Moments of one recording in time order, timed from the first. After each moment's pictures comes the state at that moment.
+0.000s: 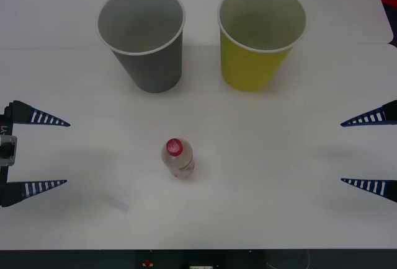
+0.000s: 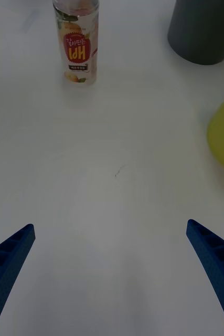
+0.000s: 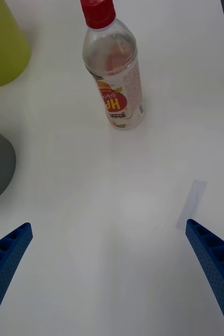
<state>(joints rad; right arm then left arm) 0.26 -1.13 -0.26 -2.01 1.31 -1.13 -0.09 0.26 1.13 0.26 -2.01 -1.31 -1.13 -0.09</state>
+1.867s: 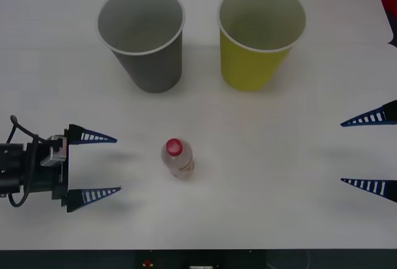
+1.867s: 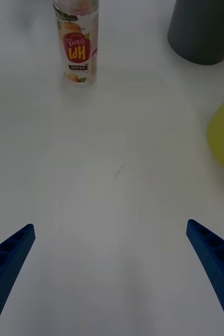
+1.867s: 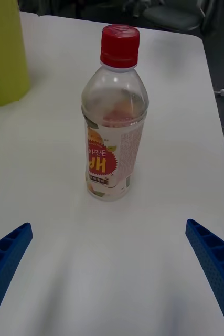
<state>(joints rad) 0.26 -1.13 -0.26 -2.01 1.31 -1.13 -0.09 0.02 0.89 -0.10 -1.63 -1.12 -1.14 -0.16</state>
